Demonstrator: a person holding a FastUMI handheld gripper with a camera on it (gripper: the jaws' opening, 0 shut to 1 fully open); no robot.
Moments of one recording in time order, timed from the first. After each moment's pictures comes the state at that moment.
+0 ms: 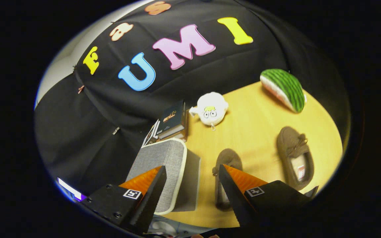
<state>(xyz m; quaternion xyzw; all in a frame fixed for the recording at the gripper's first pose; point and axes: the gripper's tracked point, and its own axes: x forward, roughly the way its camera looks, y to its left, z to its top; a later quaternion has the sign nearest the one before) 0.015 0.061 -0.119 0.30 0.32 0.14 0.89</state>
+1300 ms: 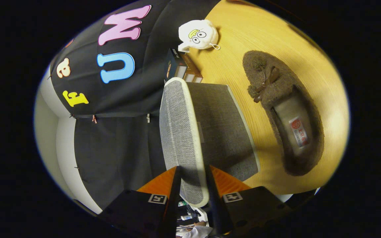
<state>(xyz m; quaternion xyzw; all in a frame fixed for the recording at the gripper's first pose) -0.013 0.160 -0.178 0.55 0.48 0.23 0.64</state>
